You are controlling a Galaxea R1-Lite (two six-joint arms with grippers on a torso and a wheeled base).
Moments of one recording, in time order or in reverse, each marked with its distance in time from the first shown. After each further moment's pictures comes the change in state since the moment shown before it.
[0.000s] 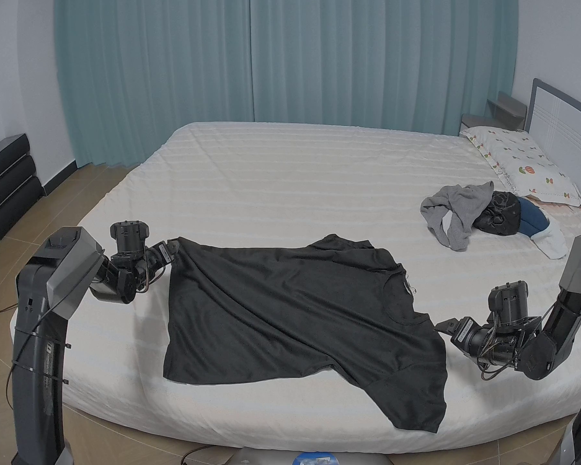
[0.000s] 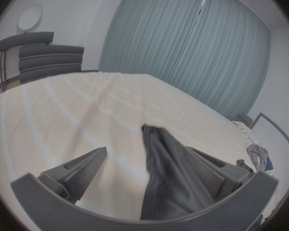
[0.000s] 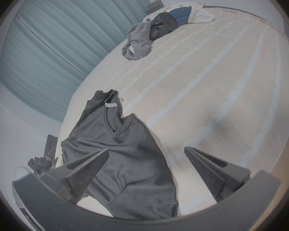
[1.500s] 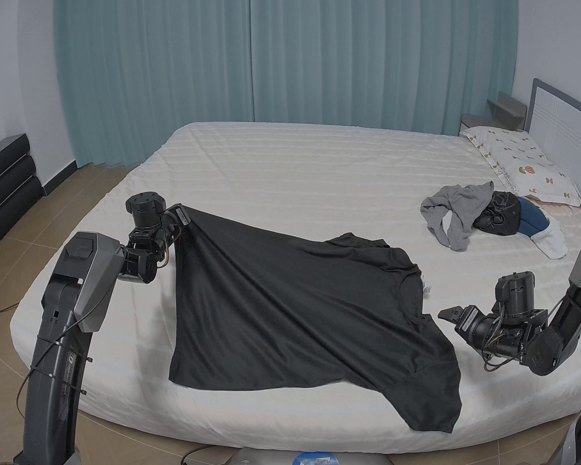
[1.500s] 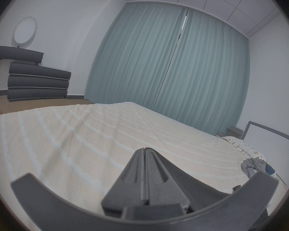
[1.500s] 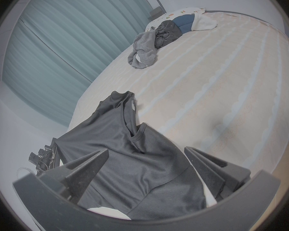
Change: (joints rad) left arm -0.057 0.144 -0.444 -0.009 0.058 0.067; right arm -0.003 -0.058 -0.012 0.001 -0.005 0.001
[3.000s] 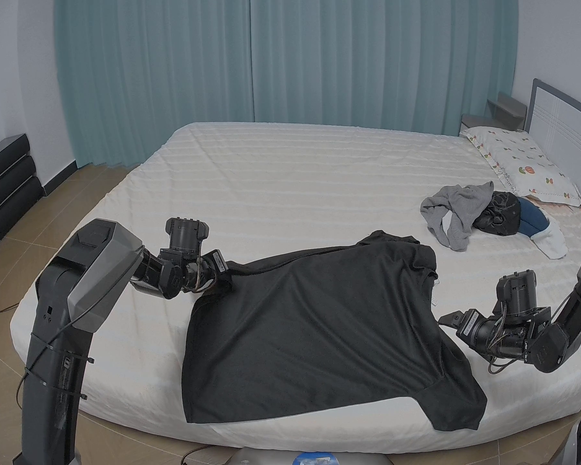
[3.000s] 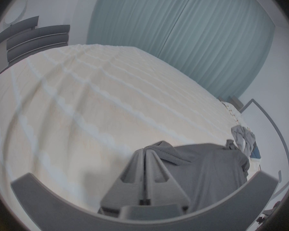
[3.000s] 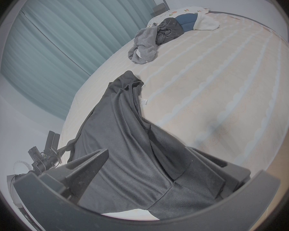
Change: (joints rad) left arm -0.167 -0.178 0.360 0.337 -0.043 -0.196; right arm 0.007 -0.051 -0.011 0.118 0.009 -0.042
